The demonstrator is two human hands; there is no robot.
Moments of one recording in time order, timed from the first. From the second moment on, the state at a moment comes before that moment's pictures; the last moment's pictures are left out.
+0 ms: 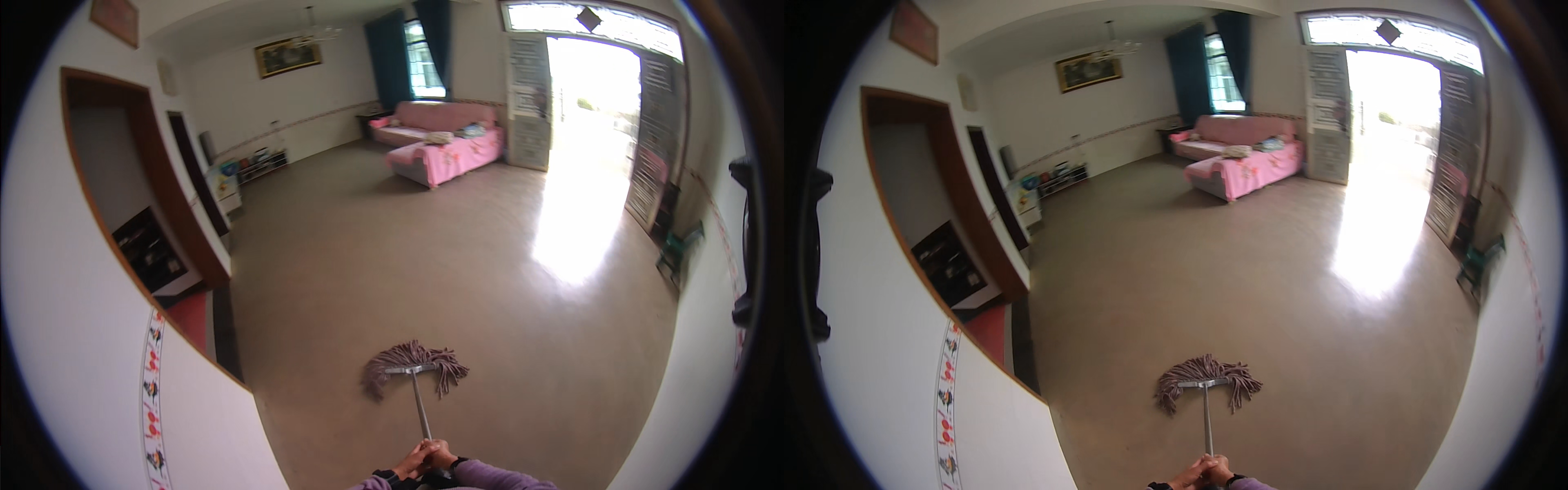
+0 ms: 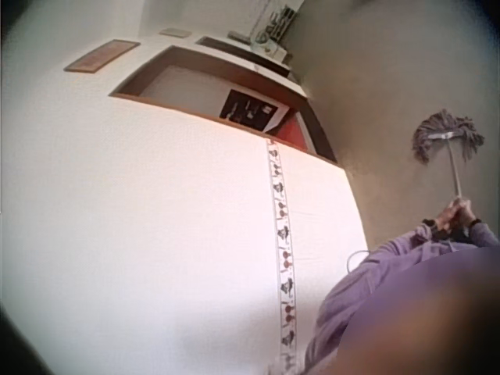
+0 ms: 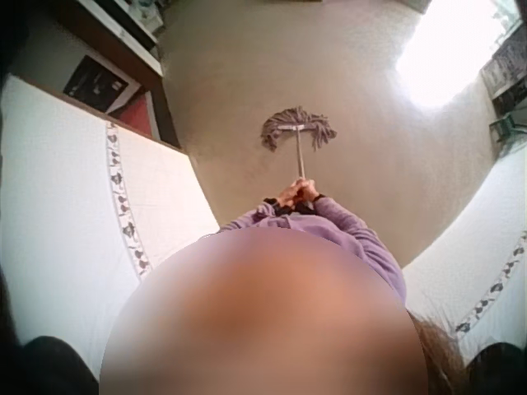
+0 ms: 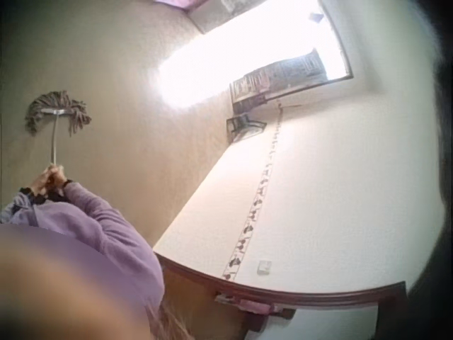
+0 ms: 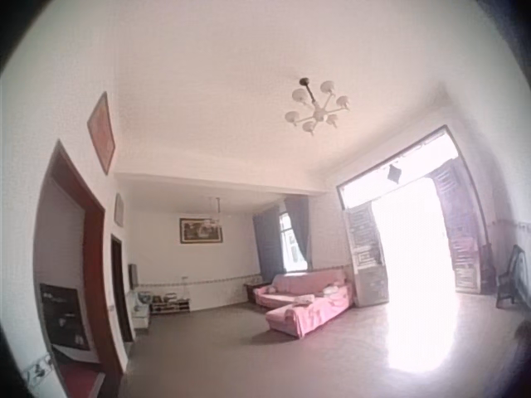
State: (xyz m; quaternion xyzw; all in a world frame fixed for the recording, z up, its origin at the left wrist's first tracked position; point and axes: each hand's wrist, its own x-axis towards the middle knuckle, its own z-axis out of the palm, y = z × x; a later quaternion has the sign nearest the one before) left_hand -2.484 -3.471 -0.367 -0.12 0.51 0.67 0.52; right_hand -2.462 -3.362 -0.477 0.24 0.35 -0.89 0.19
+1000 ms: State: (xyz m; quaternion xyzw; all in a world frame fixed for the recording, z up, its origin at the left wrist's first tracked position) left_hand -2.784 -3.491 -0.383 -0.20 0.38 0.77 0.48; right_hand -2.793 -3.360 -0.472 0.16 0.56 -0.73 0.35
